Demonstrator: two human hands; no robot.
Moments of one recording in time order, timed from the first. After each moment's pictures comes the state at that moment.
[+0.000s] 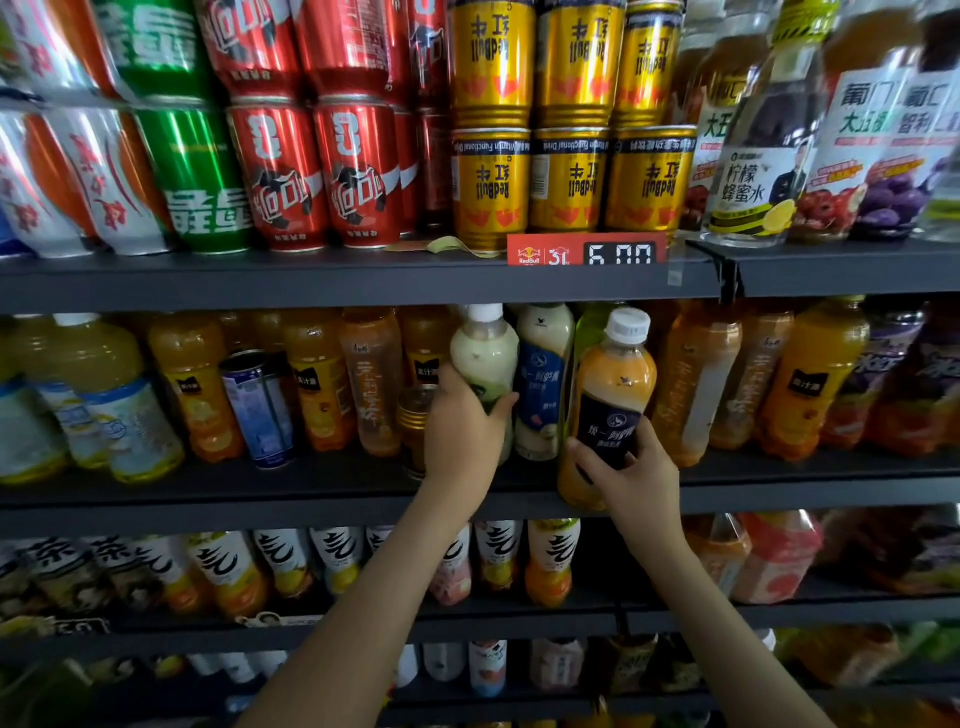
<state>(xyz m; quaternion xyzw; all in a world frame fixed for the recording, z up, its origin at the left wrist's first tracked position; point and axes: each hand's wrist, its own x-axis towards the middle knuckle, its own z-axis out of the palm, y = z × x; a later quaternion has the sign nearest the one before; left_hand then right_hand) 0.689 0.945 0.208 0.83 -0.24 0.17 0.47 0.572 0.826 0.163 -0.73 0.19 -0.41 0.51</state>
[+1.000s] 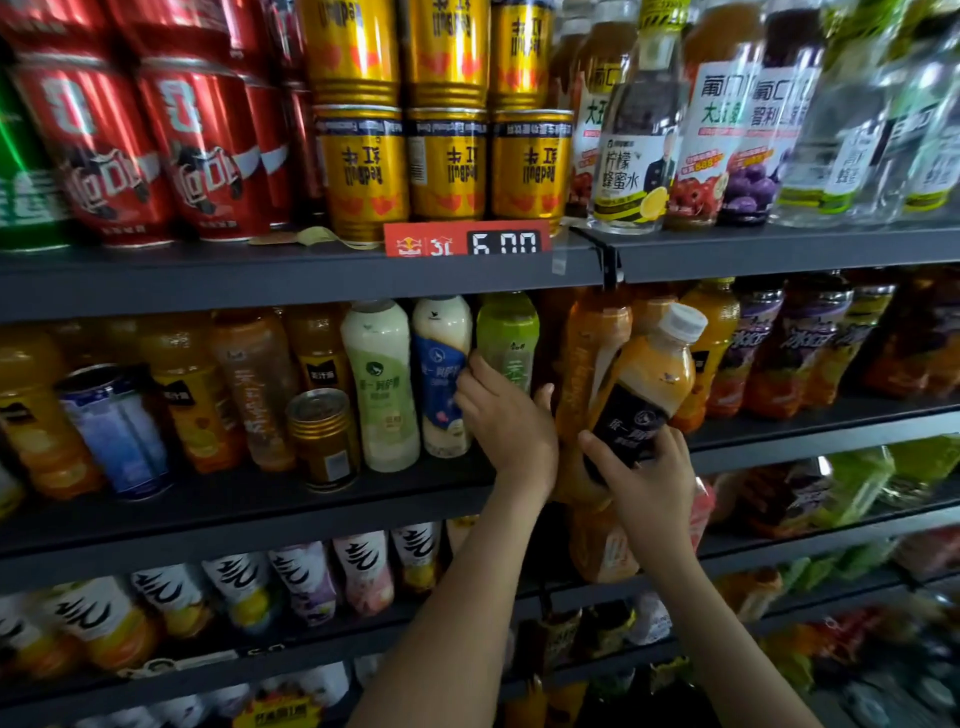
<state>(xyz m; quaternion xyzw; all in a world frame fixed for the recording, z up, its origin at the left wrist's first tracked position) 0.622 0.811 0.187 0.84 -0.19 0.15 0.49 0.508 0.781 0.168 -0.70 0.33 -0.48 0.41</state>
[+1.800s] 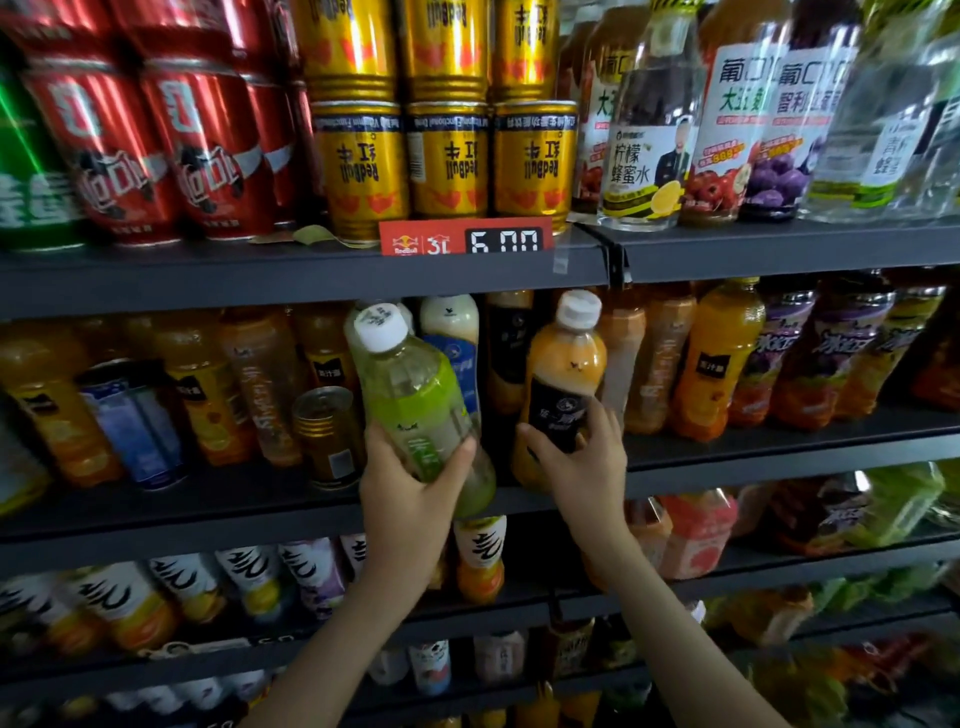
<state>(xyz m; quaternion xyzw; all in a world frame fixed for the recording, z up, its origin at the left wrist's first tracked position) 0.618 0.939 0.183 0.69 -0.24 0.09 0.68 0.562 0.789 0.163 -0.75 0.24 -0.47 0.41</state>
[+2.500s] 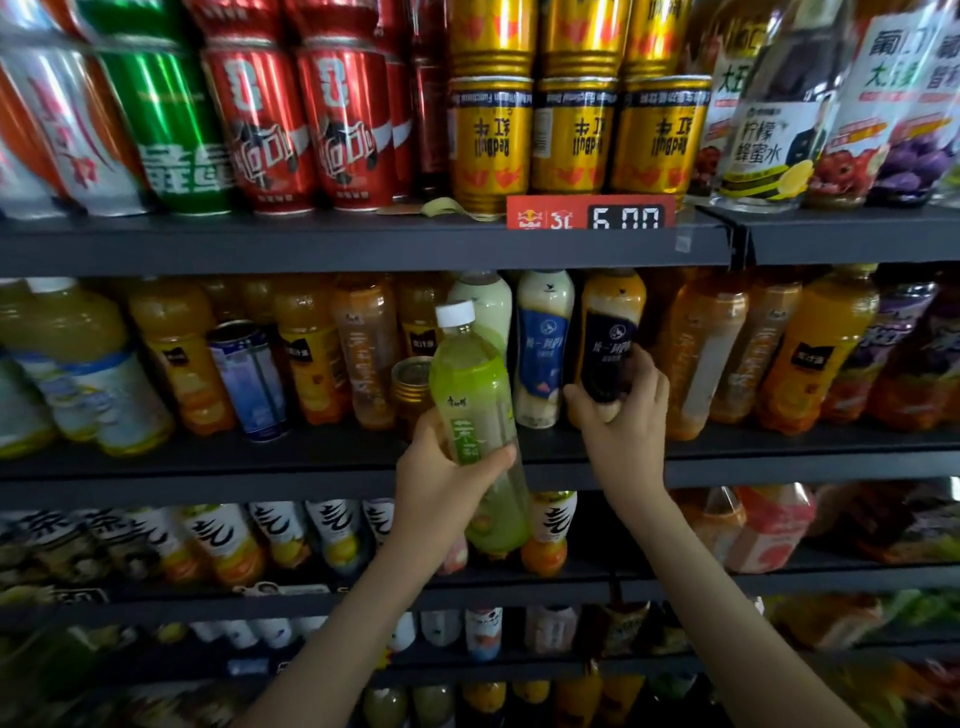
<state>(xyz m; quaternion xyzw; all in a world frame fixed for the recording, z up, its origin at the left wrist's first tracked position) 0.642 1.001 0.186 0.74 -0.21 -0.08 0.64 0.589 0.834 0.177 -0.78 0.22 -0.46 0.37</state>
